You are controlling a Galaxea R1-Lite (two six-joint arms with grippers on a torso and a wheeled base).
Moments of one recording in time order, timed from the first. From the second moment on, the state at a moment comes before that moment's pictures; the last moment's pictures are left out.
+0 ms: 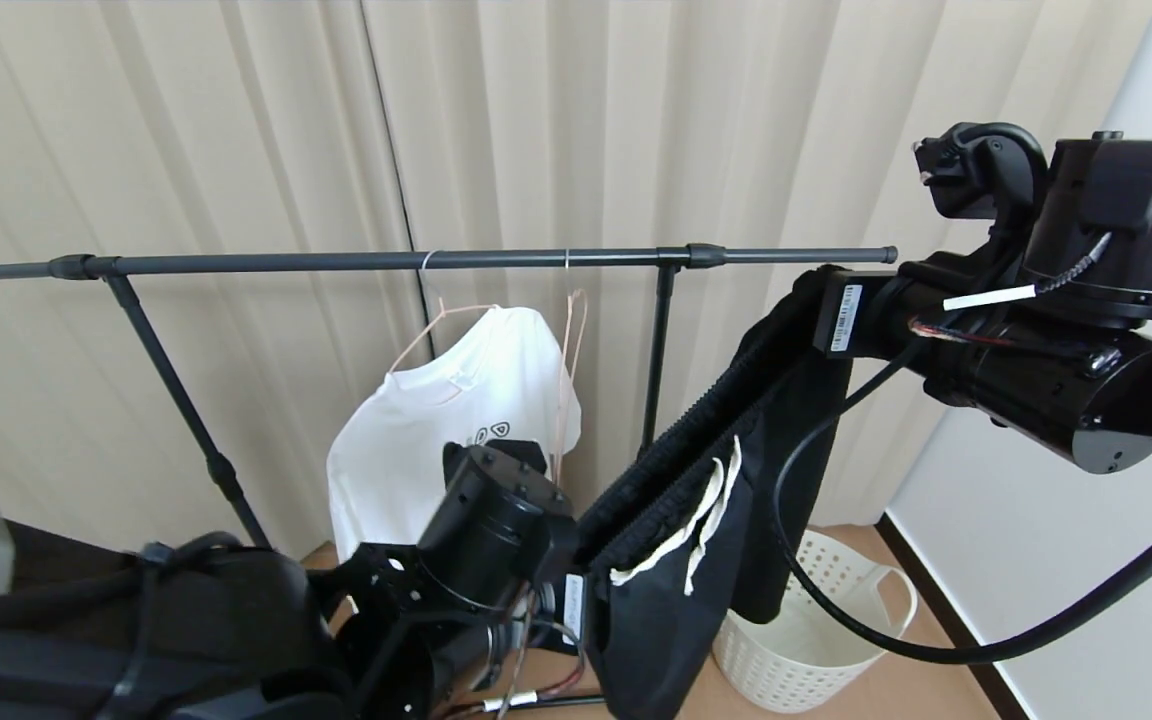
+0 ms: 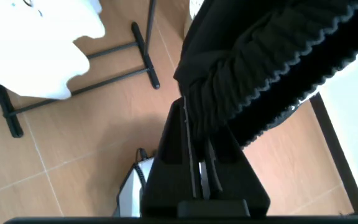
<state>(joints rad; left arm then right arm) -0.85 1.82 -0.83 -0.26 0.34 -0.46 0.58 1.60 -1.02 -0.43 -0.50 0.15</state>
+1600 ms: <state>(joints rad) -0.57 1.66 -0.93 -0.26 0.35 -0.30 0.42 1.54 -0.97 -0.01 -0.47 -0.07</state>
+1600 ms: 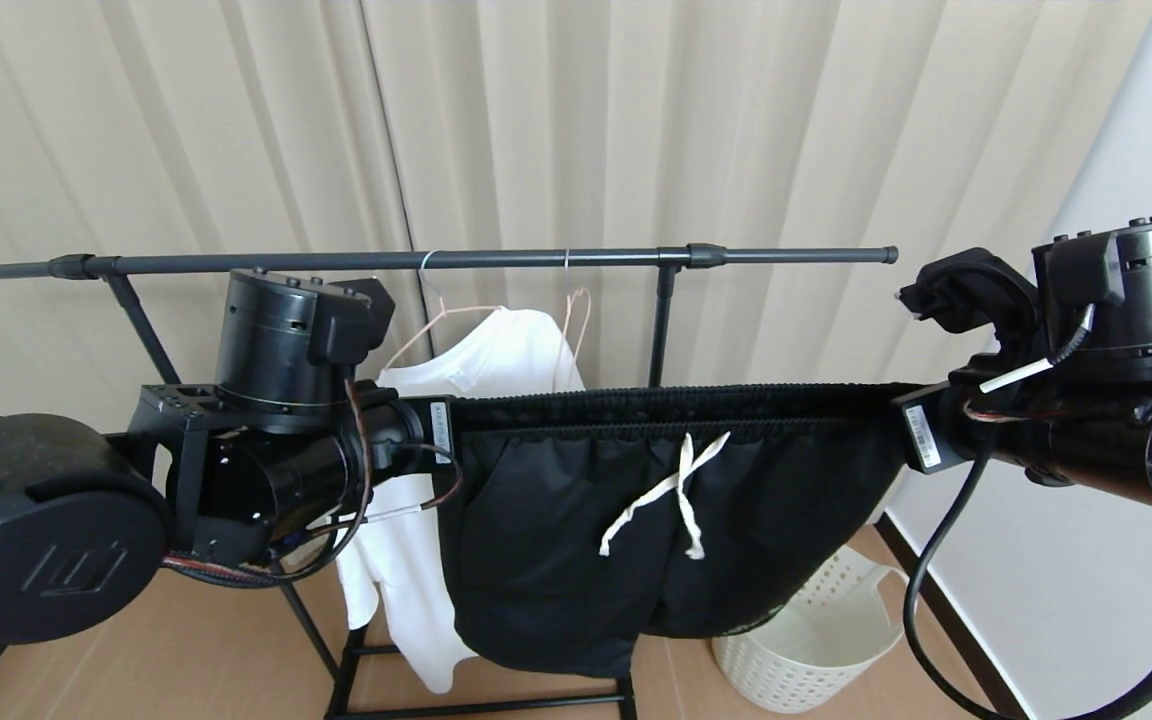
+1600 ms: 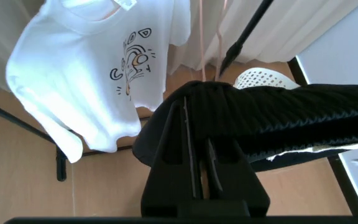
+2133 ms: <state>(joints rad) -0.56 1.73 -1.12 -0.26 0.35 -0.28 0.58 1.44 -0.86 0.06 -0.47 -0.18</state>
